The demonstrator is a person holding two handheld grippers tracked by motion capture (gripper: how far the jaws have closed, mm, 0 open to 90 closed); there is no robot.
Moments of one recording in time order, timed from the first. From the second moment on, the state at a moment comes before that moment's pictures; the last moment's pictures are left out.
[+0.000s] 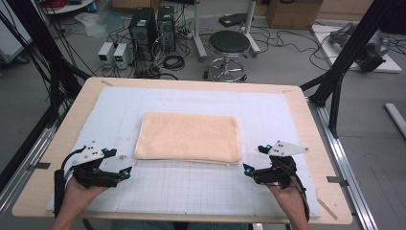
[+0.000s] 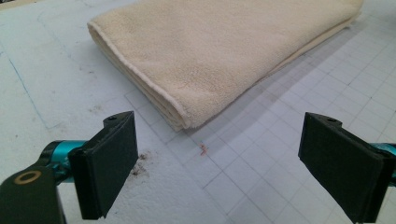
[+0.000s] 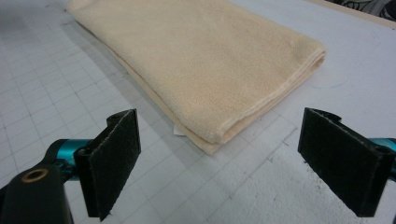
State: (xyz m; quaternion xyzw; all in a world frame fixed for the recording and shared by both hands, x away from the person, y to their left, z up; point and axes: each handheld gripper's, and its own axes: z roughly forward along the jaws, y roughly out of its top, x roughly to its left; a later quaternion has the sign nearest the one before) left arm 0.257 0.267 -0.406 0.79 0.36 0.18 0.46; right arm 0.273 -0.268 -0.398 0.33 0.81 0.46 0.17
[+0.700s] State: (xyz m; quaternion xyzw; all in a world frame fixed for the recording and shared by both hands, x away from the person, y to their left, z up) left arm 0.248 0.270 -0.406 0.79 0.36 0.18 0.46; right arm 0.256 -0.286 -0.401 0.35 0.80 0.46 0.18
